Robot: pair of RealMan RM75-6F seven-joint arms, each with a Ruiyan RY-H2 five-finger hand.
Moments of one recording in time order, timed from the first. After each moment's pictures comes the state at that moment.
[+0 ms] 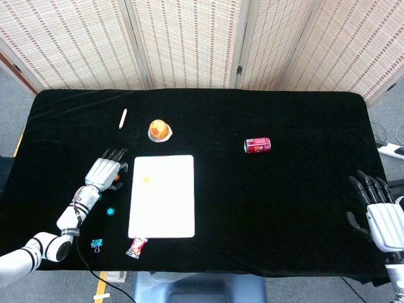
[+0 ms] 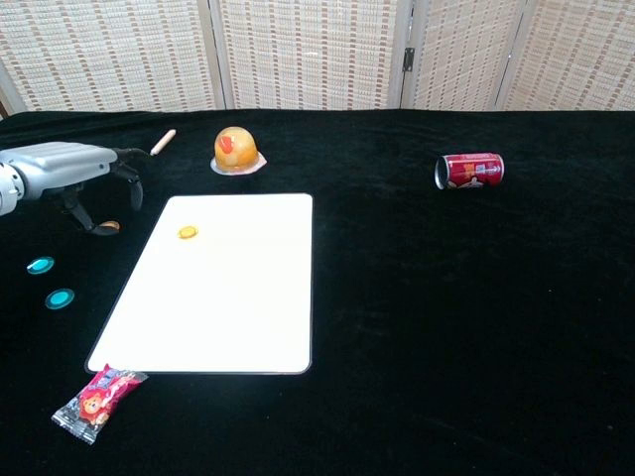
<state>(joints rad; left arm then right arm) -0.74 -1.51 -0.11 -1.08 1.25 0.80 0.08 0.07 -1.00 0.05 -1.70 -1.54 1.48 0.02</state>
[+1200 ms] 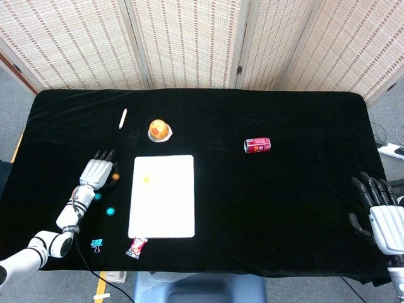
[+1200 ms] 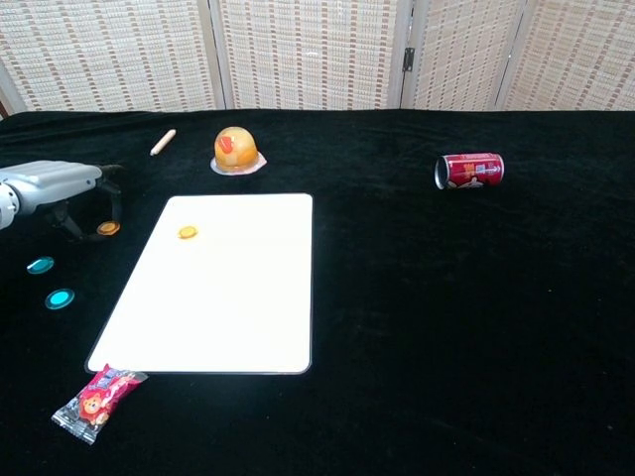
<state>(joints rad) -0.73 -1.62 -0.11 -0.86 1.25 0.75 0.00 0.05 -0.99 0.04 -1.71 -1.54 1.49 0.01</state>
